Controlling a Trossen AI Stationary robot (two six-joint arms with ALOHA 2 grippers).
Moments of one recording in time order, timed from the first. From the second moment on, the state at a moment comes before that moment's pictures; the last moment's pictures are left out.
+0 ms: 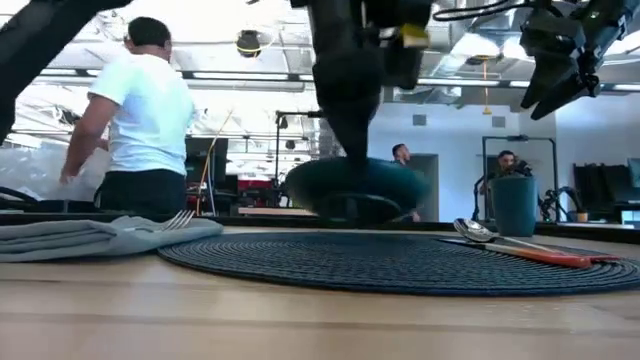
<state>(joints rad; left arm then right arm) -0.06 2.22 2.04 -1.14 -0.08 0.03 -0.51 0.67 0.85 -1.05 0.07 0.30</state>
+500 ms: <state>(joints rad) -0.25 2.23 1.96 -1.01 -0.02 -0.27 -0.54 0.66 0.85 -1.06 0.00 0.25</state>
